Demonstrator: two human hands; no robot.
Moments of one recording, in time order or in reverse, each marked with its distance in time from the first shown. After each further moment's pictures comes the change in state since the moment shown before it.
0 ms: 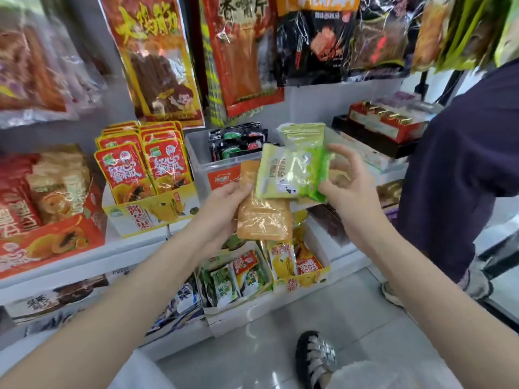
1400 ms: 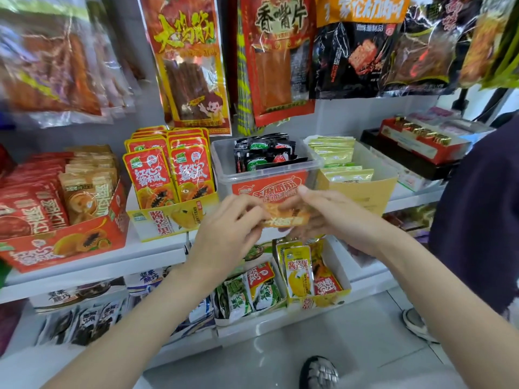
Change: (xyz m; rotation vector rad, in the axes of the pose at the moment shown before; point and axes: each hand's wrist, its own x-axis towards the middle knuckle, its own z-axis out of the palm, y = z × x) left_hand 0.003 -0.024 -0.043 1.279 0.275 1.088; right_hand 0.024 -0.016 0.033 -0.186 -0.727 0.322
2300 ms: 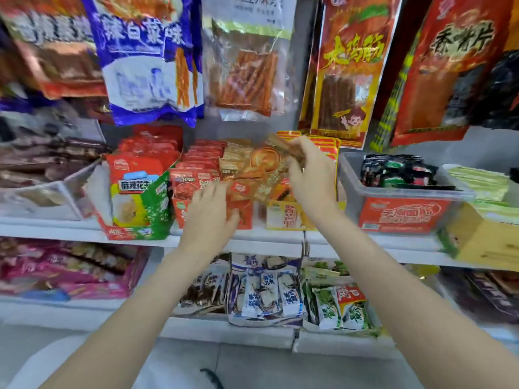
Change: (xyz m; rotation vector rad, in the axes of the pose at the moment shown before) left_hand -0.098 -0.099 -0.139 0.276 -0.074 -0.825; right_hand 0.122 -0.094 0.191 -0.231 0.523 -0.721
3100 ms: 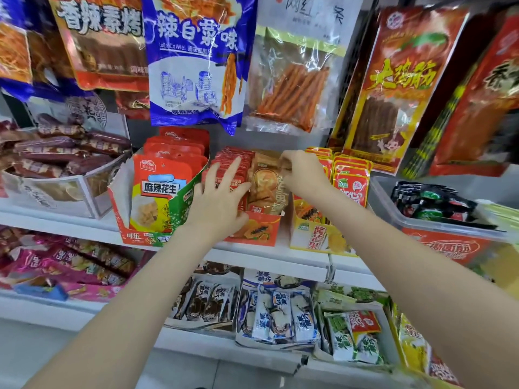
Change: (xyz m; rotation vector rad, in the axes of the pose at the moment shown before) left_hand 0.046 -0.058 -0.005 0.373 -0.112 0.094; right_hand 0.060 -0.002 0.071 -0.507 -0.454 -0.036
